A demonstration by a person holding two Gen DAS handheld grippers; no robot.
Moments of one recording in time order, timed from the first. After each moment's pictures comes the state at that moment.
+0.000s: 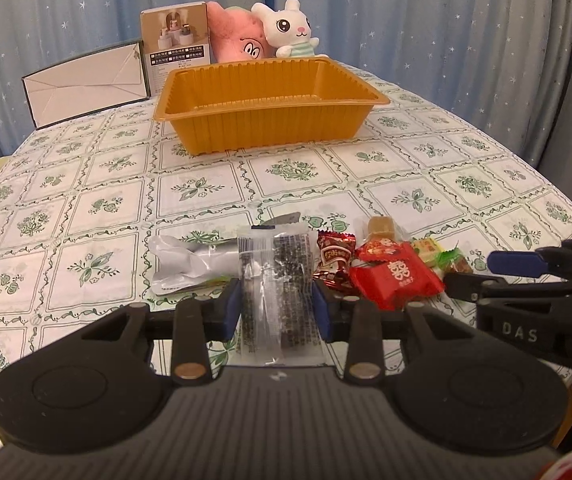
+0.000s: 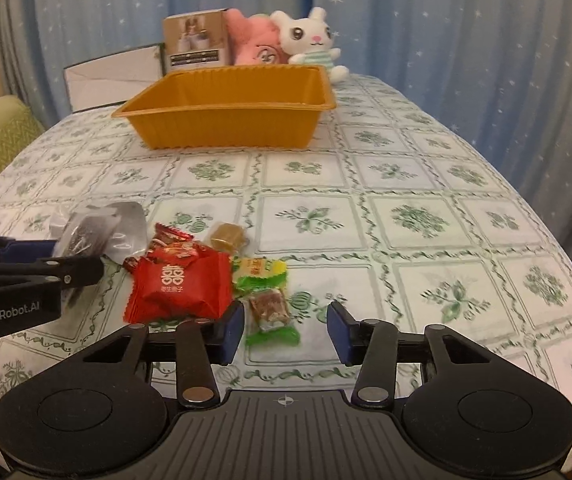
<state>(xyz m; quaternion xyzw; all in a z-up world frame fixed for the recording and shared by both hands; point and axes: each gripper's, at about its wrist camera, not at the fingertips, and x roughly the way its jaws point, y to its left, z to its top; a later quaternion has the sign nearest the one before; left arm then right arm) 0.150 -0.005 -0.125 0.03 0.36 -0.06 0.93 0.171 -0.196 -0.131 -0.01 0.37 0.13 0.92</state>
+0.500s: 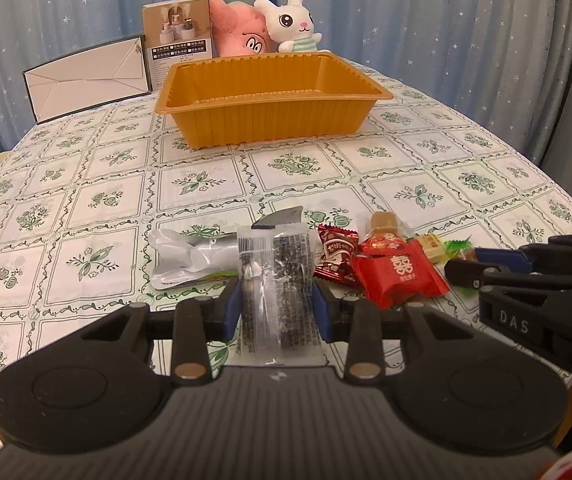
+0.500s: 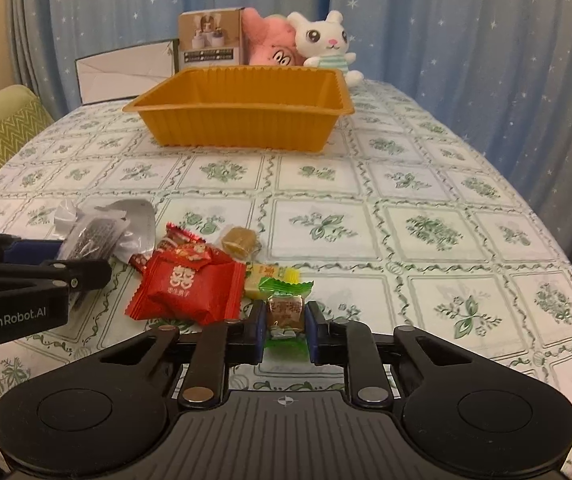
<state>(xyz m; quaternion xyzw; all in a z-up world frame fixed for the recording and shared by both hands) 0.152 -0.004 -0.127 0.03 0.36 -0.05 0.93 0.173 -0.190 -0.133 -0.02 0.36 0.14 0.92</state>
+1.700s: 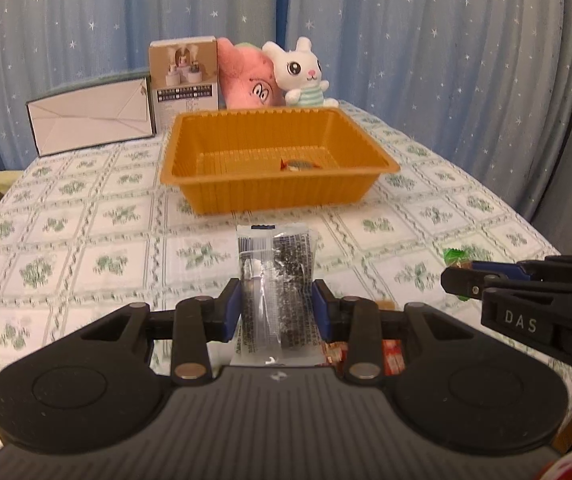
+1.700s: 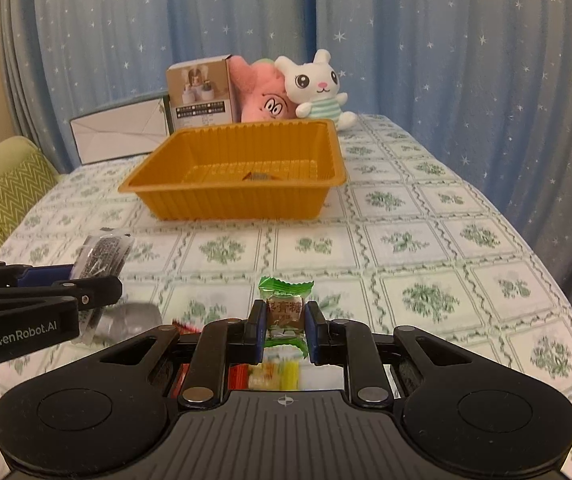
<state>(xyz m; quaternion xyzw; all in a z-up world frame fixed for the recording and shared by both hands) 0.185 0.002 -0.083 0.00 0.32 -0.05 0.95 0.207 -0.199 -0.089 0.03 0.33 0.14 0.93</state>
